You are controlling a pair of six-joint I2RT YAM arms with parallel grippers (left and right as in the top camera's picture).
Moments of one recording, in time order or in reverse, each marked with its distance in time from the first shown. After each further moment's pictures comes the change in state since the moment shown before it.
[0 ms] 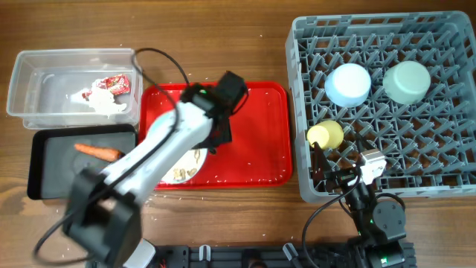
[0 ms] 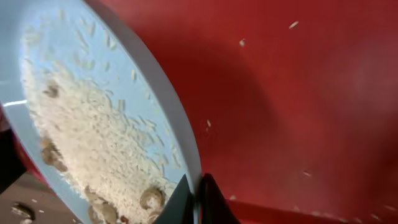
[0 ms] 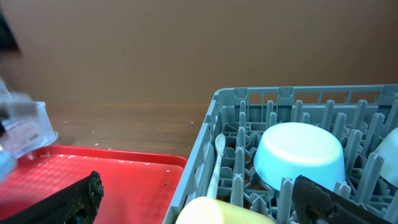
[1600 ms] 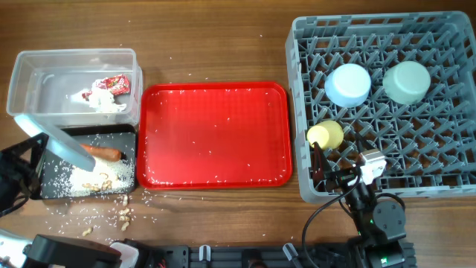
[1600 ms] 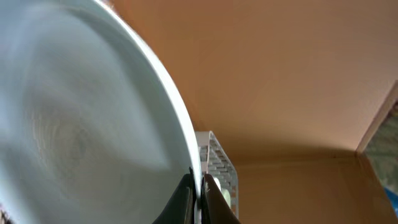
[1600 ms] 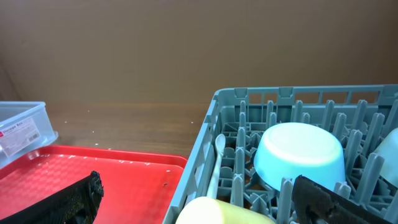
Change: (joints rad) left arm 1.788 -0.270 -0.066 -0.497 1.472 1.300; right arm 0.000 0.000 0.000 0.000 0.000 0.000
